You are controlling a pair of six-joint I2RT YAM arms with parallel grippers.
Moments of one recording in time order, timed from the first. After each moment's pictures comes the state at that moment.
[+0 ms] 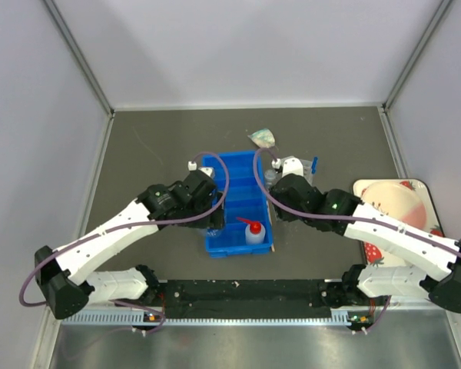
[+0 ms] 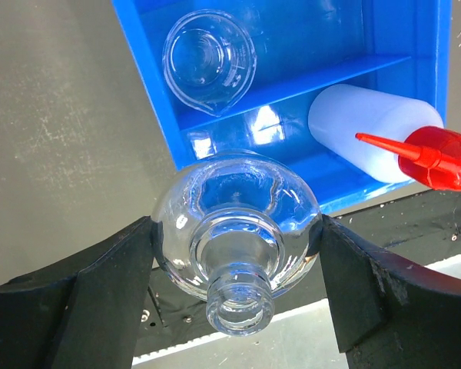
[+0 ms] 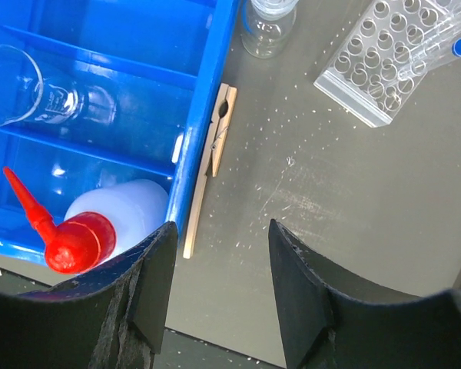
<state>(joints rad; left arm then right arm) -0.85 1.14 1.08 -0.97 -0.12 -0.69 0.98 1.14 1.05 -0.77 0.43 0.48</state>
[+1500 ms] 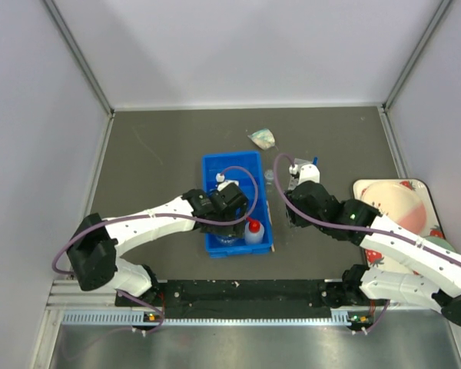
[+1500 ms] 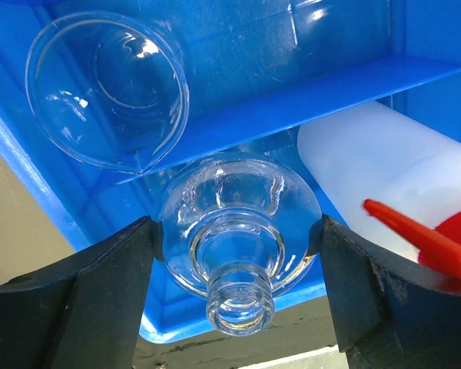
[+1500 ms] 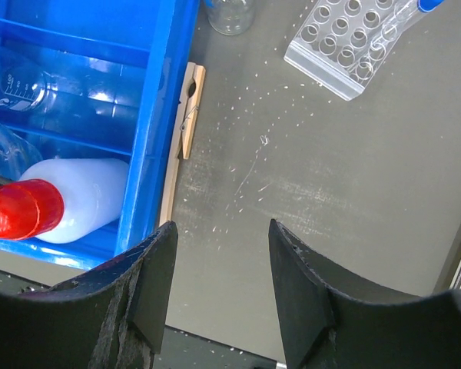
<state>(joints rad) -0.97 1.43 1.03 -0.78 -0.17 -0.77 0.93 0.98 0.91 -0.77 0.42 0.48</state>
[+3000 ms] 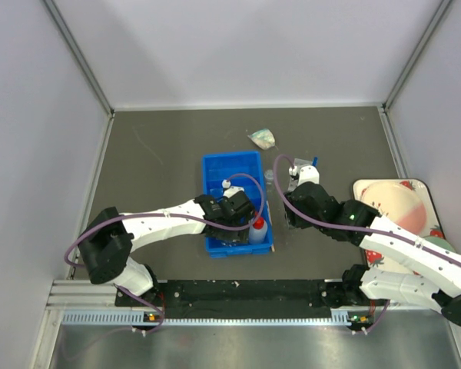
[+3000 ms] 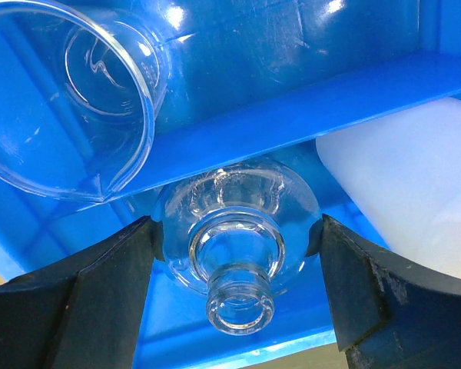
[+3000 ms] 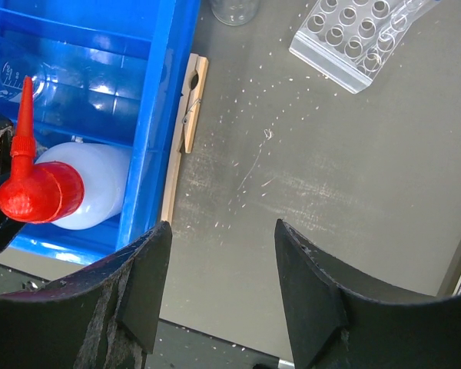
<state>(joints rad) -1.02 1.52 0.99 -0.70 -0.21 -0.80 0.93 0.97 0.90 -0.77 0.40 0.49</state>
